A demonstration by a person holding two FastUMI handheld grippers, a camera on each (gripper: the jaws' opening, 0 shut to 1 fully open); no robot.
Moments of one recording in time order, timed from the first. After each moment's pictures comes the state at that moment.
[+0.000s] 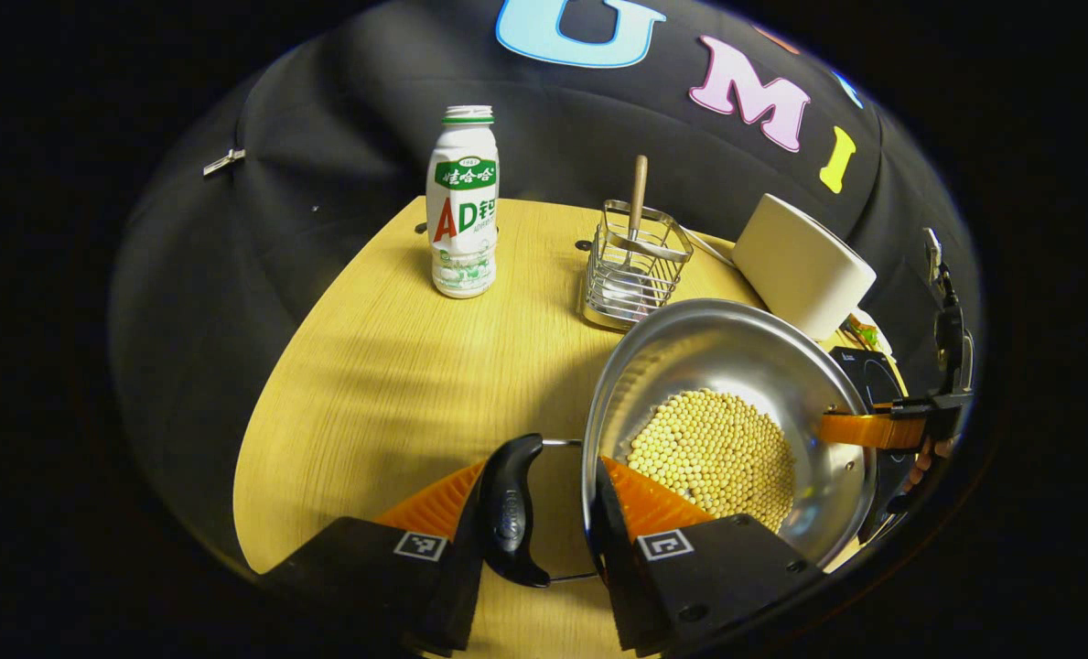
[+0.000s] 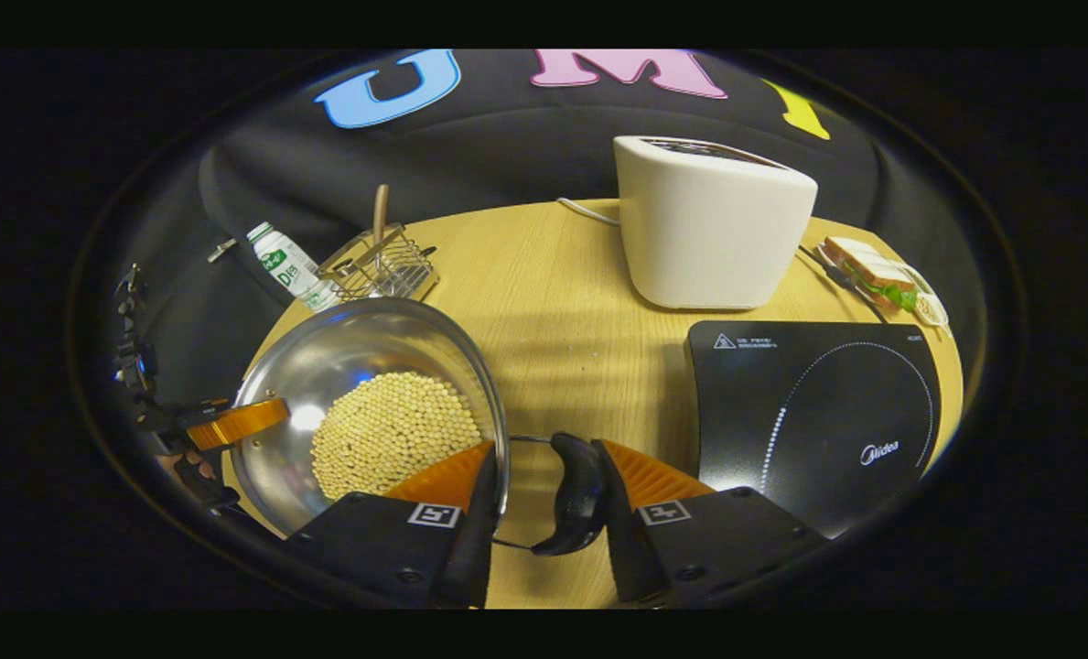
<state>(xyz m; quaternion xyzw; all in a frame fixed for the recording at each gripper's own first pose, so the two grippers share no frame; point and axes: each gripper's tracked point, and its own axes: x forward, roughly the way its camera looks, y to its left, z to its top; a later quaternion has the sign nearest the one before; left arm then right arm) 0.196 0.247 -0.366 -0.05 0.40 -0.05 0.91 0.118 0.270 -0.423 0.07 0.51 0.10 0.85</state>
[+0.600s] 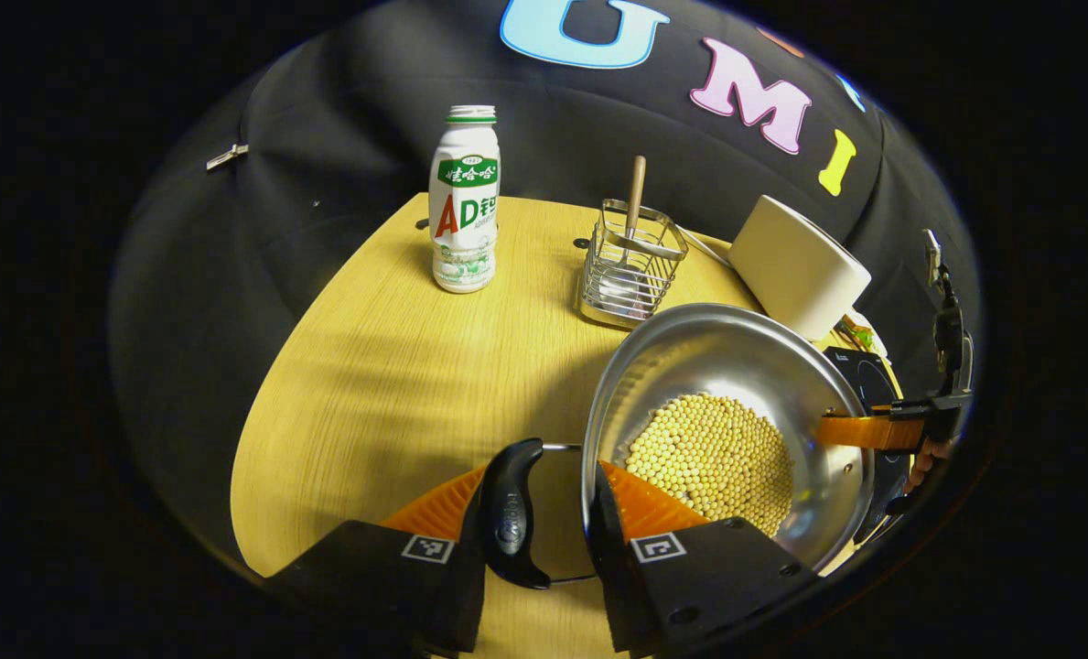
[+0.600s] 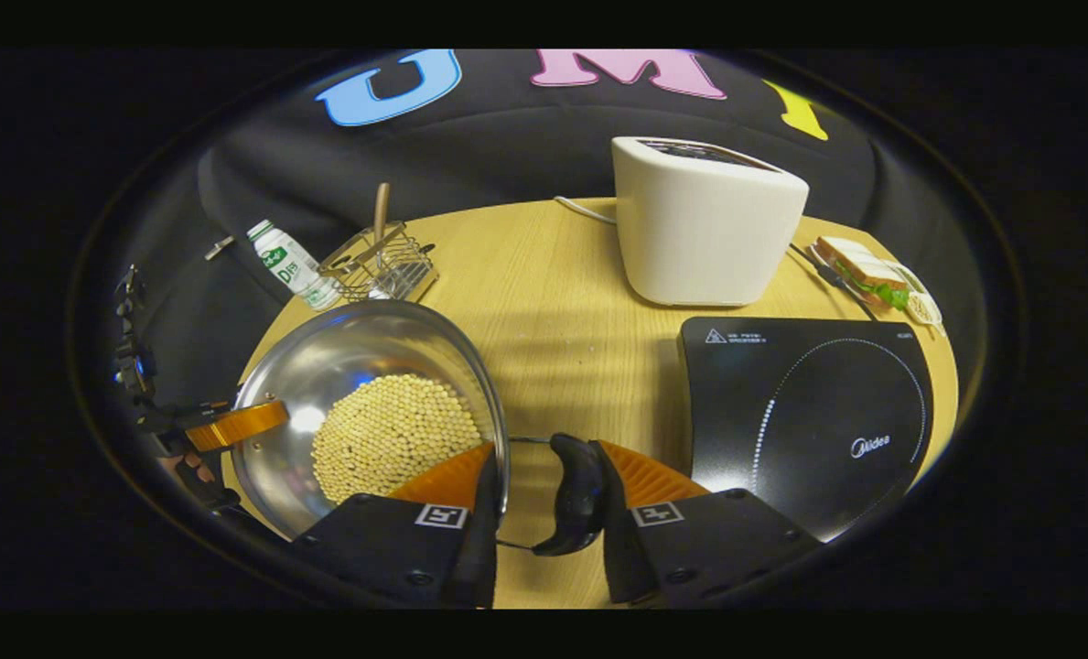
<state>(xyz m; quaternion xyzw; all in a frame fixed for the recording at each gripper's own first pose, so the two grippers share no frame) 0.186 0.244 -0.360 -0.06 0.40 -0.05 0.91 0.110 0.269 -0.412 0.08 0.52 0.09 0.85</state>
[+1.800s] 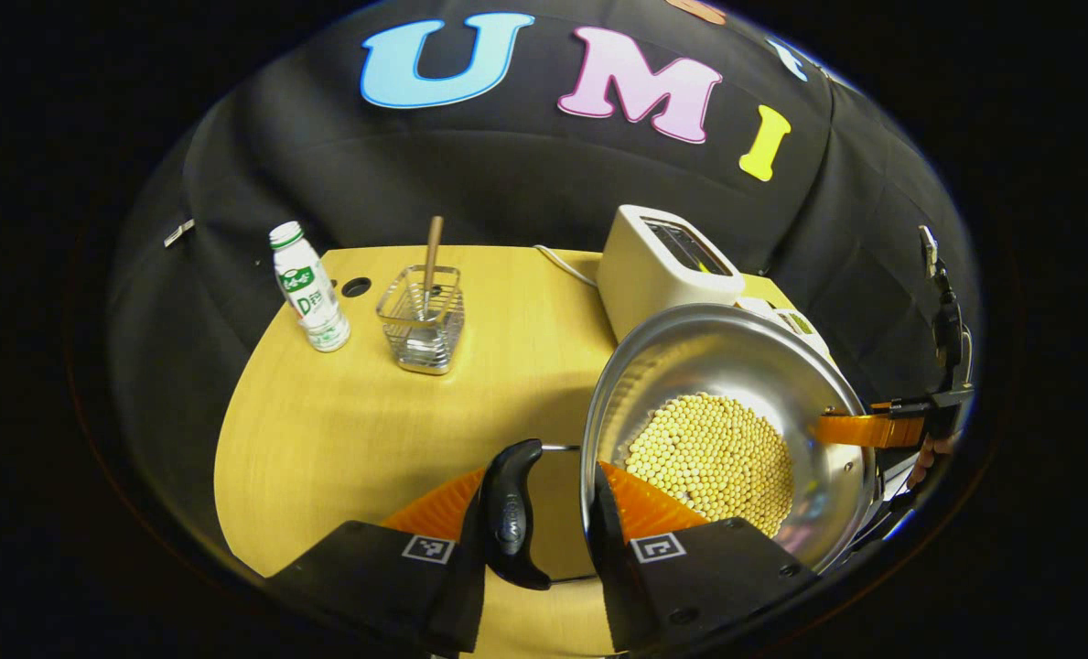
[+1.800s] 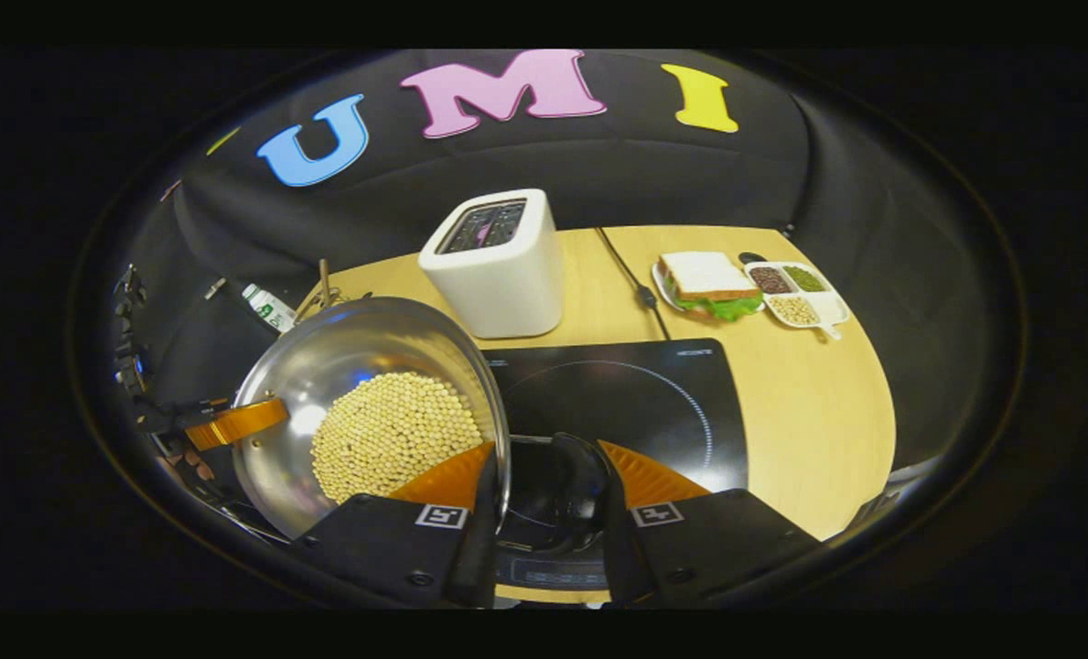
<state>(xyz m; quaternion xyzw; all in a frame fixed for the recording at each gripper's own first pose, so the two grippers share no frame) 0.169 0.030 -0.256 -0.03 0.39 -0.10 0.91 0.096 0.052 -0.318 0.10 0.51 0.05 0.85</state>
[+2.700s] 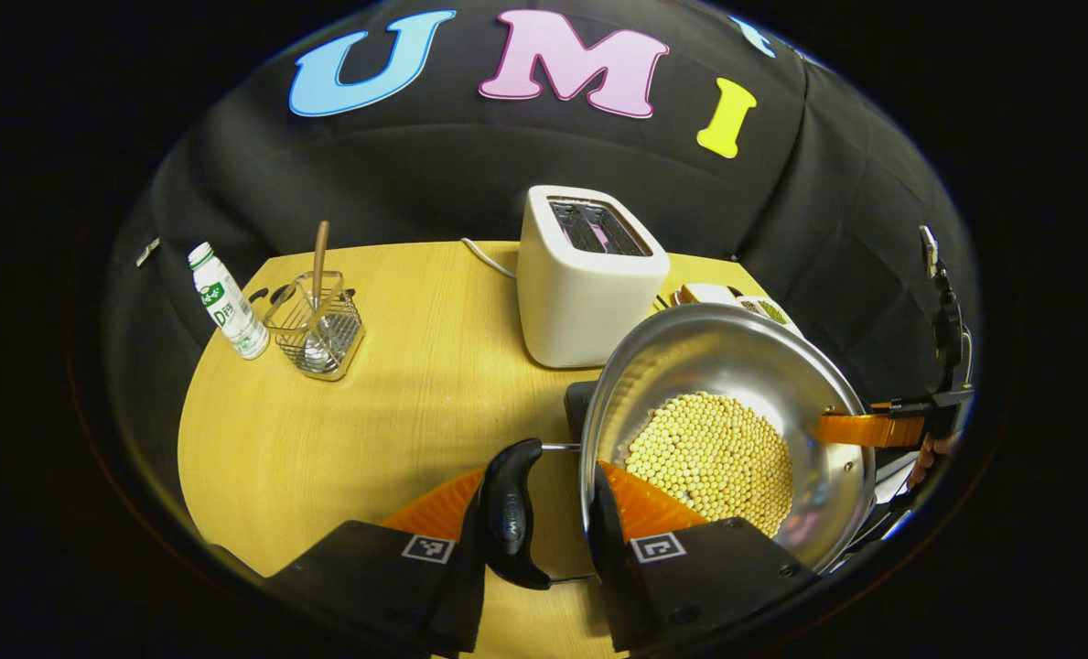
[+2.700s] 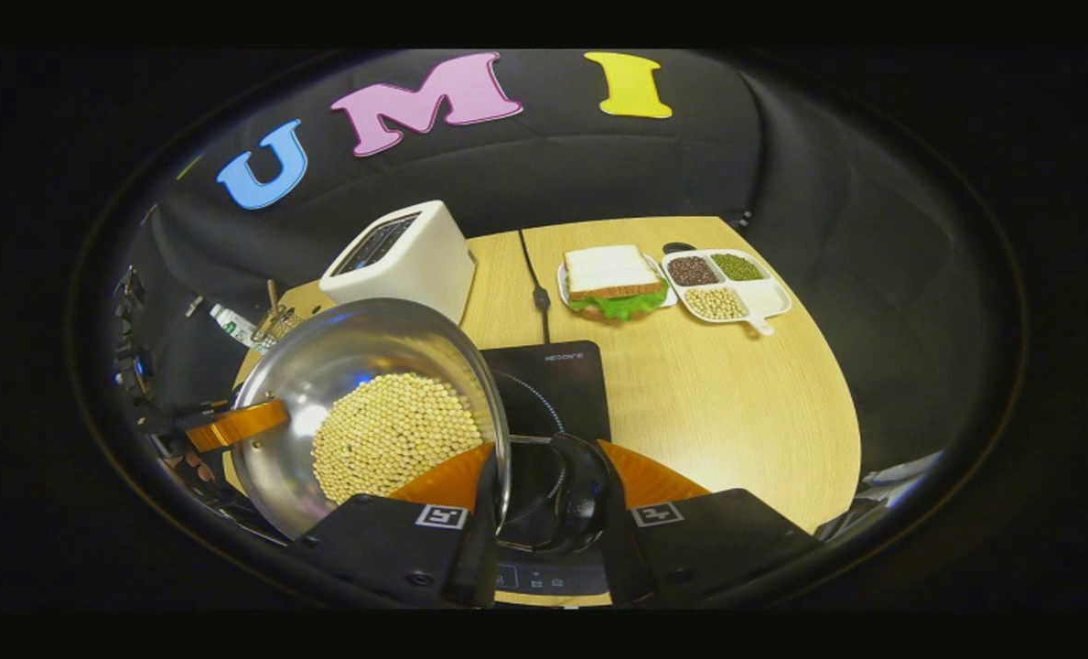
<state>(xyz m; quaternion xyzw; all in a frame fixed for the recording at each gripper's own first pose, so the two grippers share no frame) 0.189 -0.084 -0.276 -0.02 0.40 -0.12 0.91 0.101 -0.055 -0.343 0.11 0.52 0.03 0.85</state>
